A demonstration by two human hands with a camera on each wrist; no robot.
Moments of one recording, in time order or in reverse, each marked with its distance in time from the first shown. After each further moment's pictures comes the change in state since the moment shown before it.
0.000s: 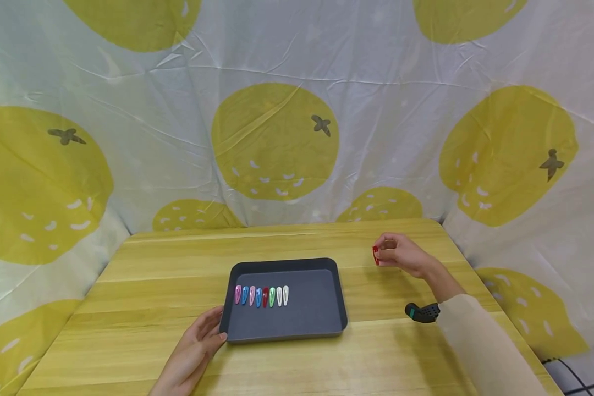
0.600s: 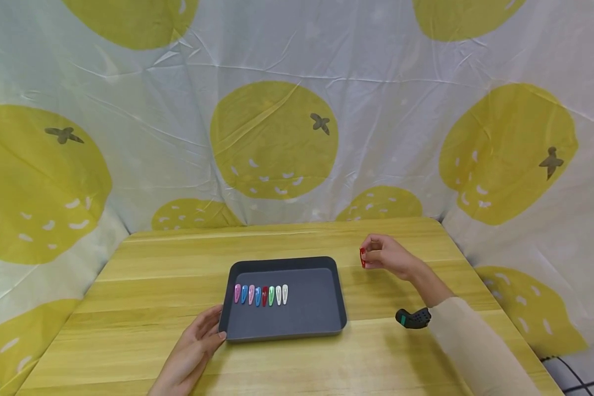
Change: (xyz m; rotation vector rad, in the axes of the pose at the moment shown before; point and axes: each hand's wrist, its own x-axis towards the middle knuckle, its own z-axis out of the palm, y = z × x) left_hand 0.002 0.000 0.000 0.000 0.012 -0.012; right_hand 0.011 -0.003 0.031 -0.004 -0.005 -0.017
